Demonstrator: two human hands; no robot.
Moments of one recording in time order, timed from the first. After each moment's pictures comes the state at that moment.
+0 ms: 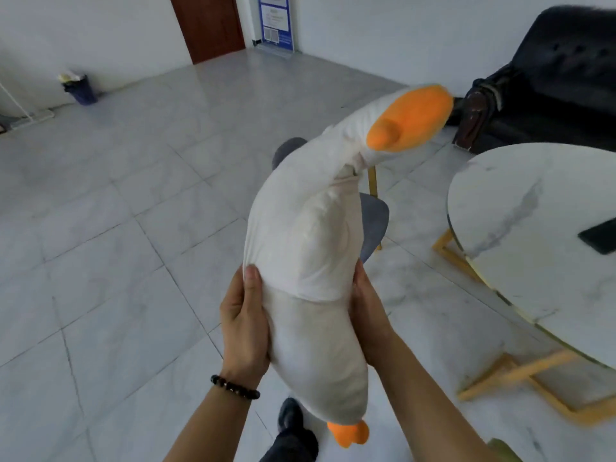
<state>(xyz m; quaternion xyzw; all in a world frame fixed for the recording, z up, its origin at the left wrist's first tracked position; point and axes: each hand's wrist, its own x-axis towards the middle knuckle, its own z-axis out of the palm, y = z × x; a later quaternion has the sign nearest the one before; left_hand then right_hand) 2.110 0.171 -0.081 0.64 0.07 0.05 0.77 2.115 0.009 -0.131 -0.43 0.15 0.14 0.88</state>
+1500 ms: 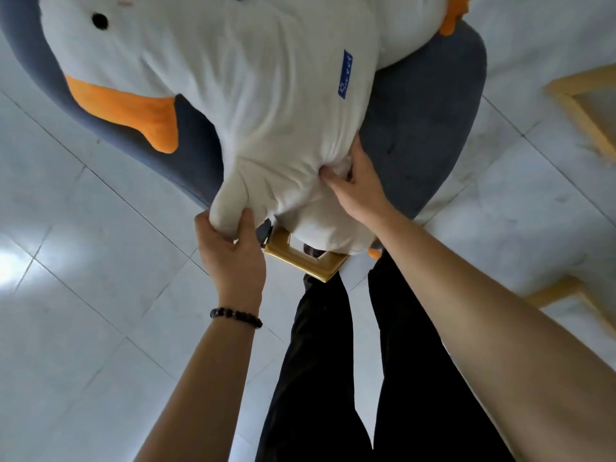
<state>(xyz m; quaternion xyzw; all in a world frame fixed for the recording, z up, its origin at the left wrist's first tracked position) 2.638 0.010 -0.418 0.85 0.35 -0.04 0.39 2.668 -0.160 -0.534 -0.72 0.25 0.22 0.60</state>
